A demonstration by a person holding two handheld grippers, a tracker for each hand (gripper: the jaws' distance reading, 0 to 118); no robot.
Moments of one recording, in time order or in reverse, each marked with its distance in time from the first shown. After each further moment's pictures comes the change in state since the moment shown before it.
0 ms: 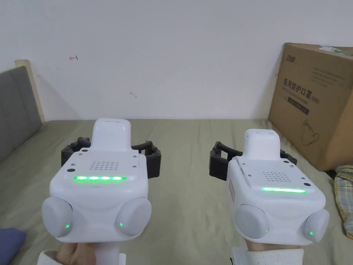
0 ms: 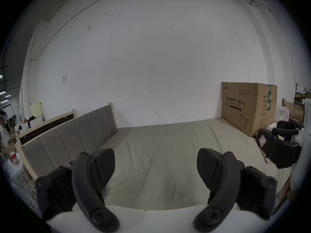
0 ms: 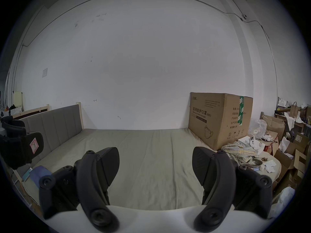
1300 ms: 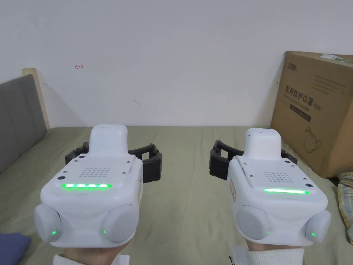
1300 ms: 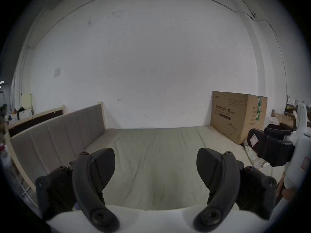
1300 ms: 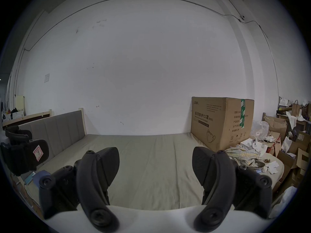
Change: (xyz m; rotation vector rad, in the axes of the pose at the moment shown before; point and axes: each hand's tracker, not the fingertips) left arm -0.018 -0.006 0.004 0.062 -0.080 0.051; right arm -0.003 0.010 0.007 0.048 0.027 -0.013
